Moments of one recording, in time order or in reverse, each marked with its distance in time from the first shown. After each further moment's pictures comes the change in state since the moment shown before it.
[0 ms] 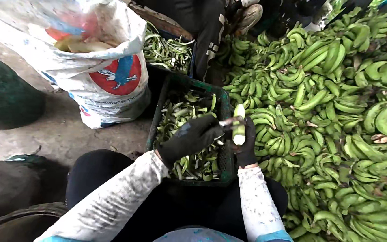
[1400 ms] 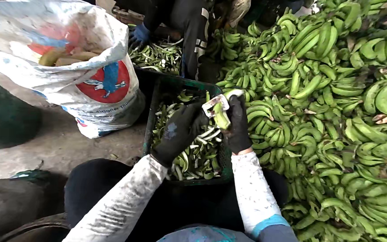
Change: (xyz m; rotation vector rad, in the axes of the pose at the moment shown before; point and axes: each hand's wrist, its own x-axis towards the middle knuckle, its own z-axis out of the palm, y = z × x) left_hand 0.005 -0.018 0.011 0.323 0.313 0.051; right_hand 0.003 -0.017 0.034 -0.372 0.076 -0.167
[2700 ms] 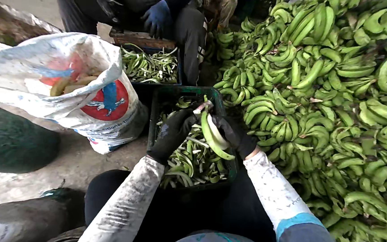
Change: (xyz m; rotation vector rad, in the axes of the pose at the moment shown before) left_hand 0.017 -0.024 -0.002 -0.077 -0.152 -0.085; right_hand -0.004 0.006 -0.040 -0.368 -0.432 -0.021
